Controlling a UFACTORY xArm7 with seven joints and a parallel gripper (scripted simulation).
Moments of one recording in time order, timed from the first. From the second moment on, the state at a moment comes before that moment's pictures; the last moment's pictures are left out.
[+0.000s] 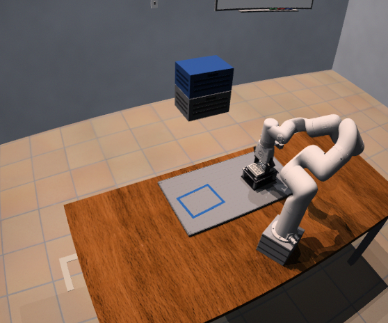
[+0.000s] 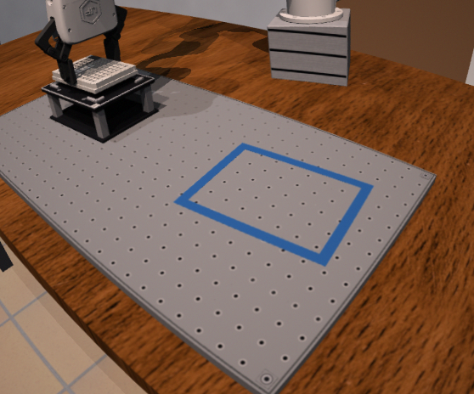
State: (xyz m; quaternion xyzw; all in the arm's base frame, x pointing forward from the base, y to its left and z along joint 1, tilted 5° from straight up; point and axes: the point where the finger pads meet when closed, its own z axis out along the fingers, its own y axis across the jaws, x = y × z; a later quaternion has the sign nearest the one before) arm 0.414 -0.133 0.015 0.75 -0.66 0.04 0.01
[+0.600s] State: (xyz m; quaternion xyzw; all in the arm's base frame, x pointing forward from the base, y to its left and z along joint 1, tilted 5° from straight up) arm 0.414 -0.133 0.013 0.75 -0.66 0.04 0.01
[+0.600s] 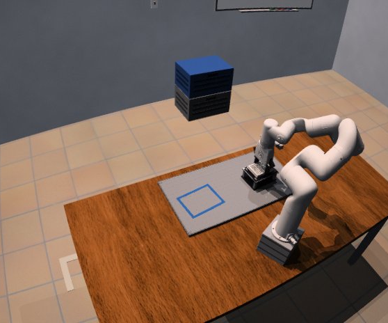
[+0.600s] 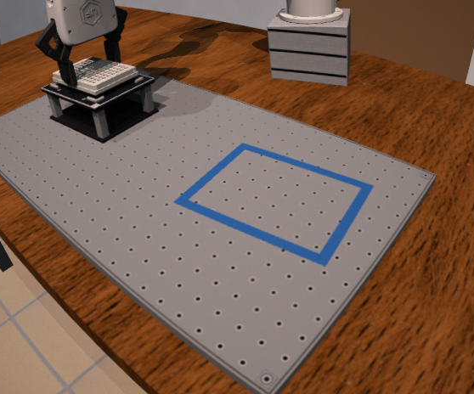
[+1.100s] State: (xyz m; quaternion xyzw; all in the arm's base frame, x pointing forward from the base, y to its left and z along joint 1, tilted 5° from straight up) arm 0.414 -0.133 0.011 0.75 -0.66 0.04 0.01
